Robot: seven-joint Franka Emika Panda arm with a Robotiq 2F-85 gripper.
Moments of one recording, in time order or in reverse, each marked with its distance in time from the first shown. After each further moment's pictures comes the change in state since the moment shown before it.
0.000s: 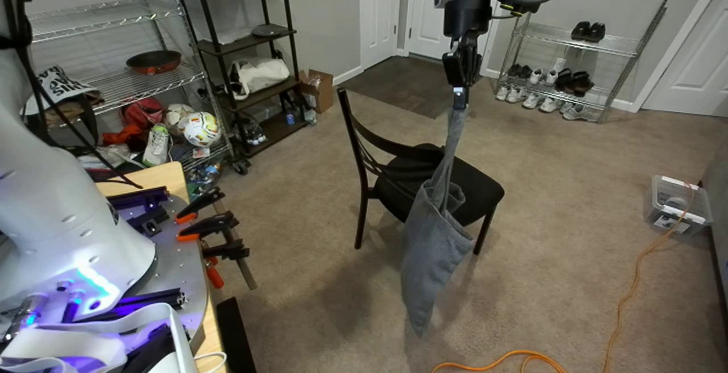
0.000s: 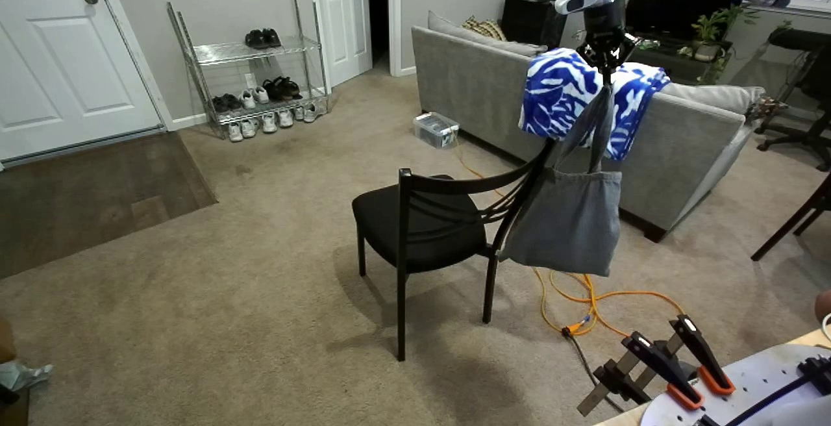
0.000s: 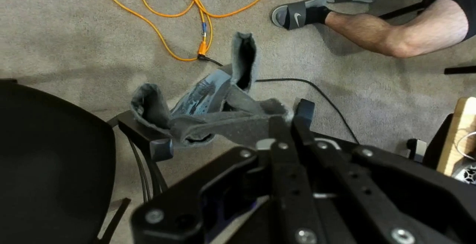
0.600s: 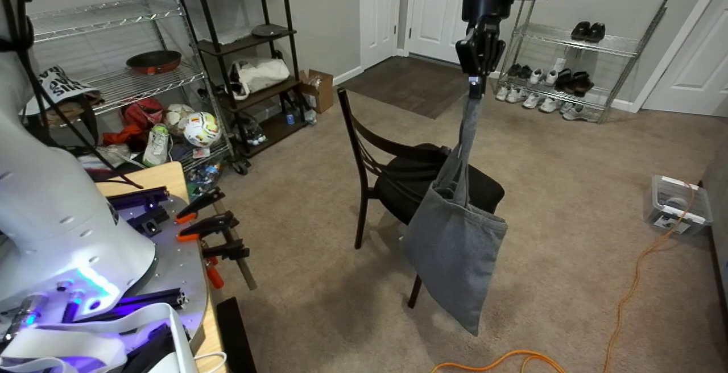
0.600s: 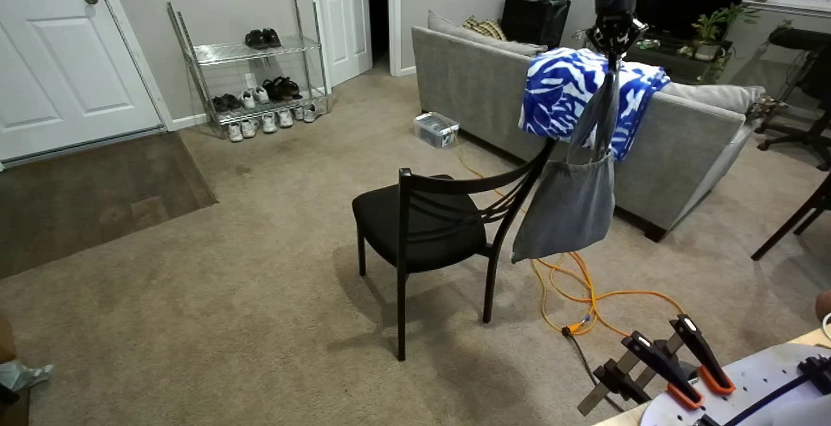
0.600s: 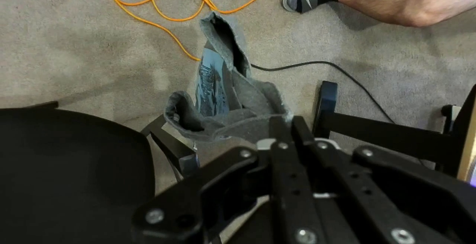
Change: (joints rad) arm -0.040 0.019 -0.010 0.100 0.072 -0.034 0.068
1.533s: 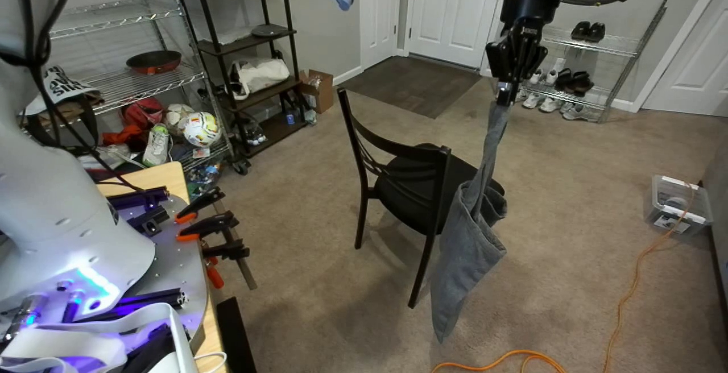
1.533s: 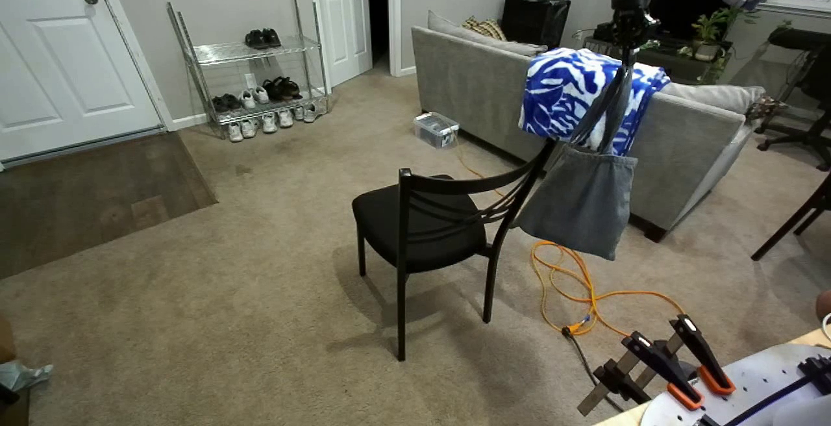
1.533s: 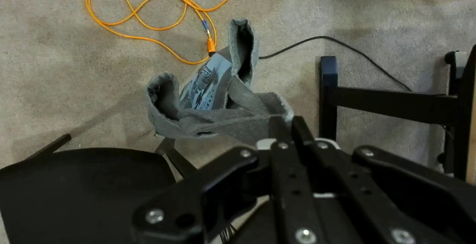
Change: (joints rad) arm -0.079 0.189 -0.013 0.331 0.071 -0.189 0.080
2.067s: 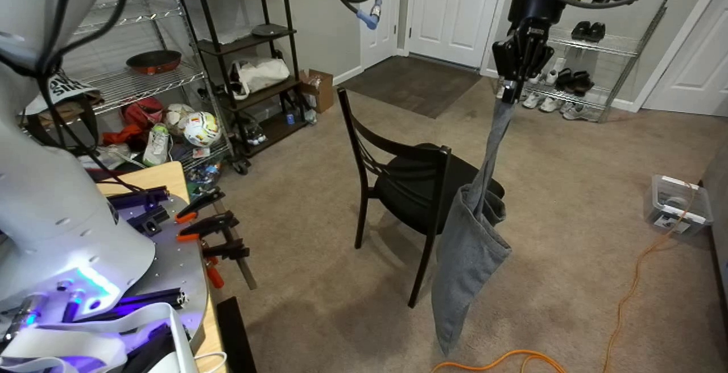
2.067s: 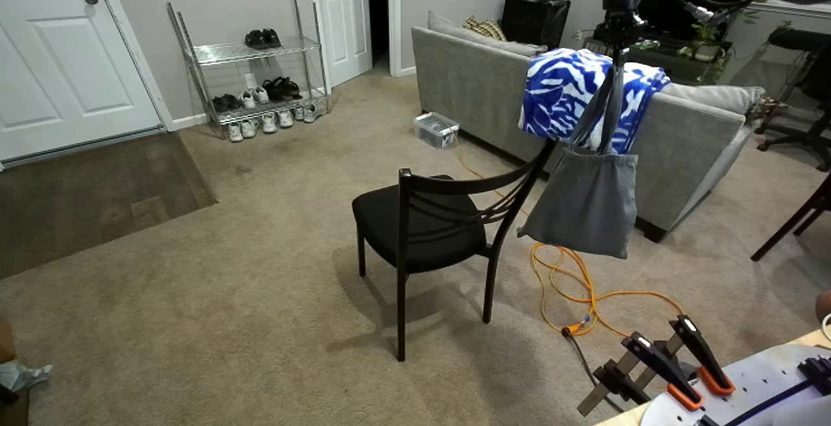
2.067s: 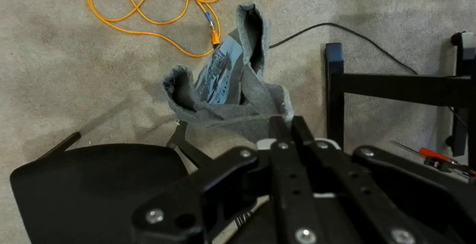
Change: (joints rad) arm -0.003 0.165 0.012 0.277 0.028 -0.122 0.029
